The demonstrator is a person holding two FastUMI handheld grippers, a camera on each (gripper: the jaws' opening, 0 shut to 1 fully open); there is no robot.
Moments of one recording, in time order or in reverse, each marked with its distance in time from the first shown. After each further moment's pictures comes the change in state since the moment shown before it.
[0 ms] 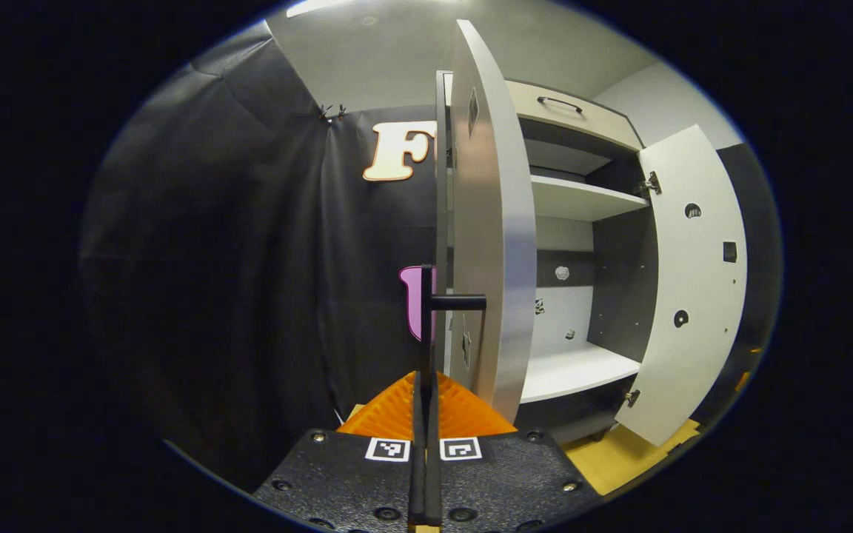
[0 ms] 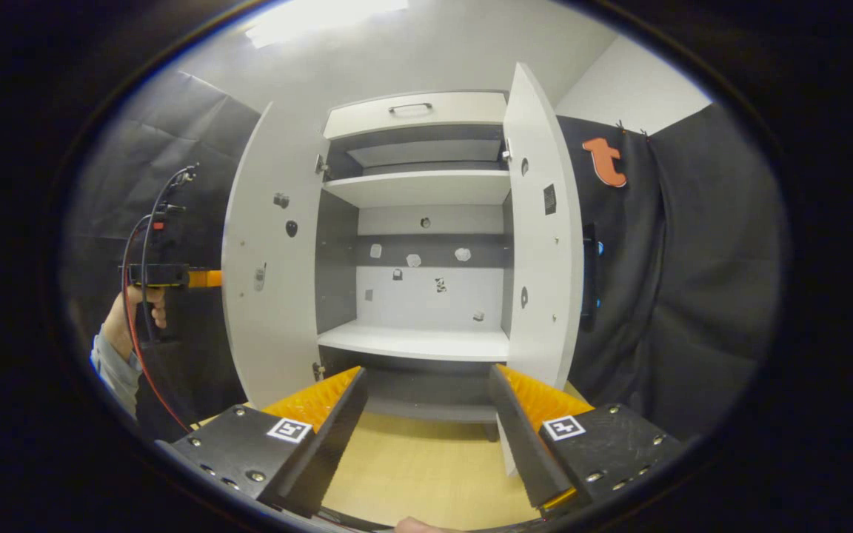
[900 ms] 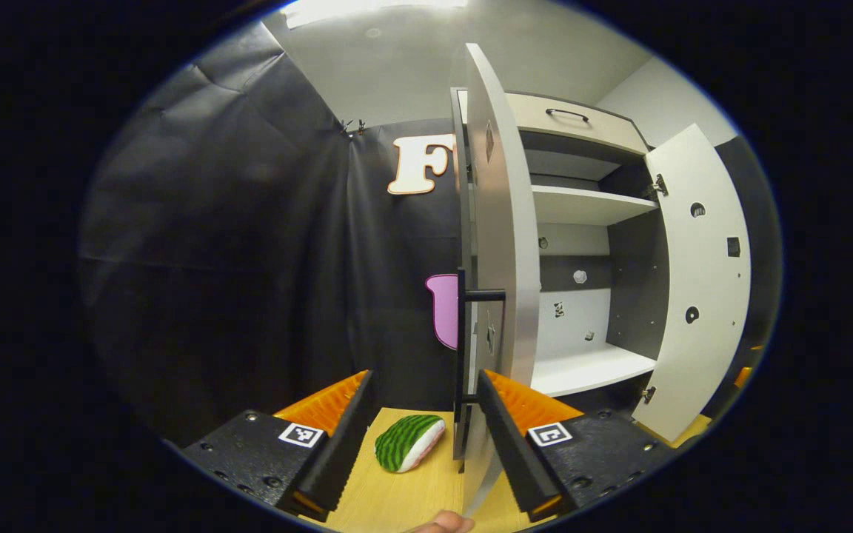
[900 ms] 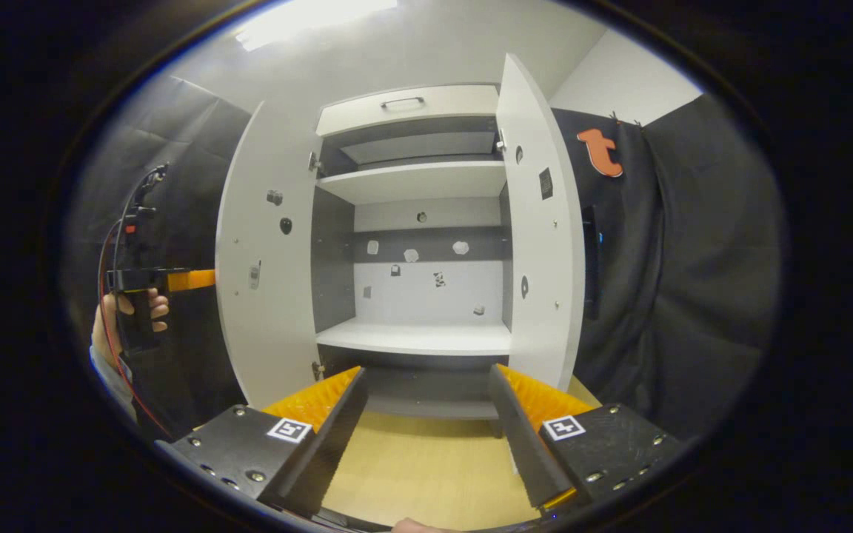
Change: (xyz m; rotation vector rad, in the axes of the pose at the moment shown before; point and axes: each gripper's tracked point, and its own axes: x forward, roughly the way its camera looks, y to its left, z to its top) left arm -0.049 0.018 -0.001 0.041 -0.048 0.091; right arm 0.009 -0.004 -0.014 0.025 0.013 -0.009
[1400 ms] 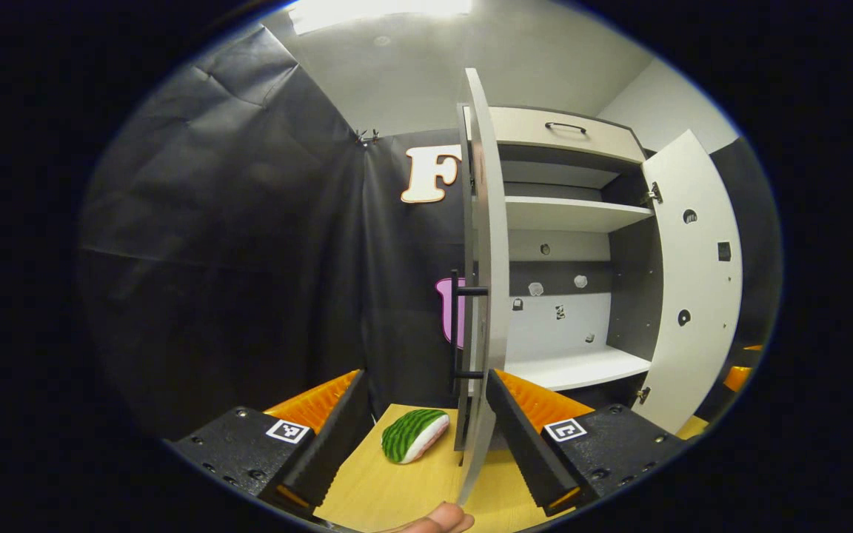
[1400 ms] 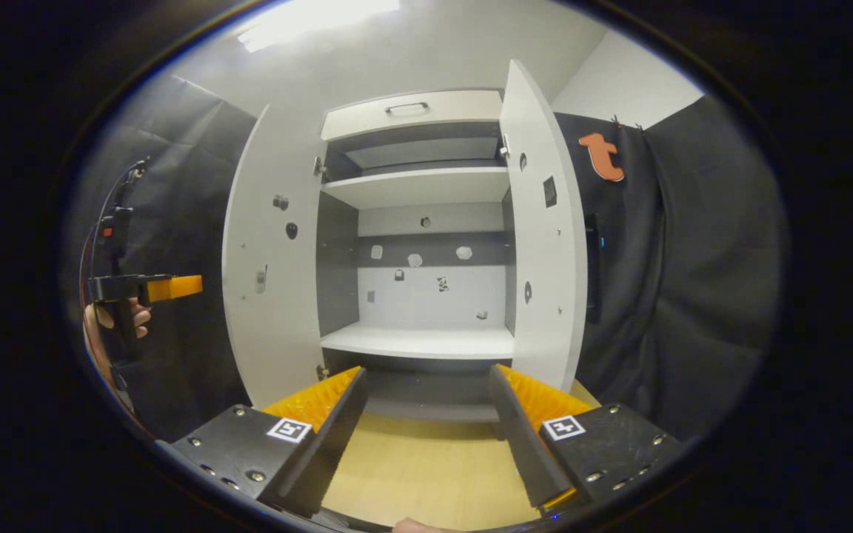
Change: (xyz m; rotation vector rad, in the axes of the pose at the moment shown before) left arm -0.052 -0.009 0.000 -0.022 -0.020 0.054; right arm -0.009 0.007 0.006 0.002 -0.016 0.005
